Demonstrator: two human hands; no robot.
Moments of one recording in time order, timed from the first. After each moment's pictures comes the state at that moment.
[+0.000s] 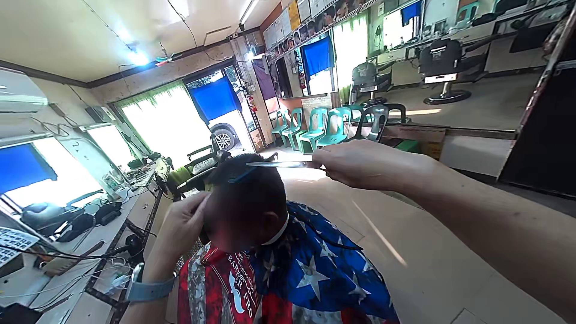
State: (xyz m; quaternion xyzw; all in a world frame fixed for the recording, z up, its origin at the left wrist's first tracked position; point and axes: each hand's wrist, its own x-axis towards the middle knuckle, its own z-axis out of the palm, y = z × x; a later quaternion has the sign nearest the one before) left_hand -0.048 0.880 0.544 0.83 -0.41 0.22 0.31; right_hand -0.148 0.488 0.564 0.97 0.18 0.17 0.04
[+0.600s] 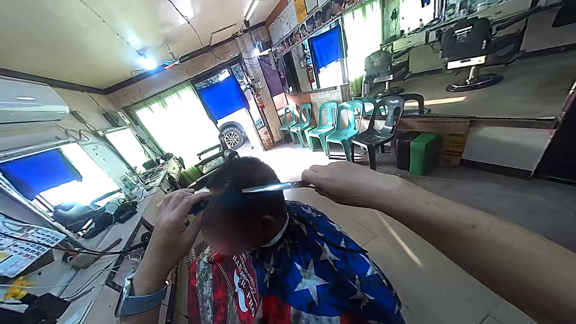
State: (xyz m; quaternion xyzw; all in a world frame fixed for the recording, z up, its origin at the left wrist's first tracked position) left_hand -0.056 0.888 0.550 0.83 -0.42 0.35 0.15; right_hand -0.120 0.488 0.512 0.95 0.23 0.20 0.01
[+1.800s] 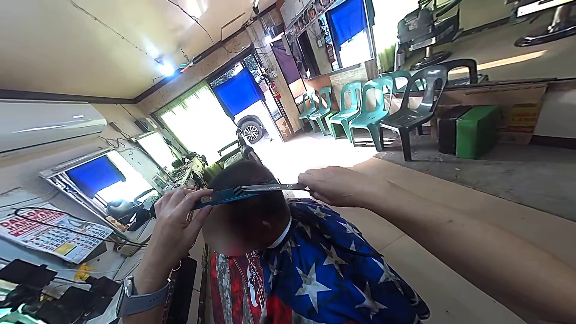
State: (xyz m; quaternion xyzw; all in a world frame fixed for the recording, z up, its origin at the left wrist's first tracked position) left_hand -0.076 0.852 0.584 0.85 -0.38 0.35 0.05; right_hand -0.077 0.466 0.480 0.93 0.30 0.20 -0.10
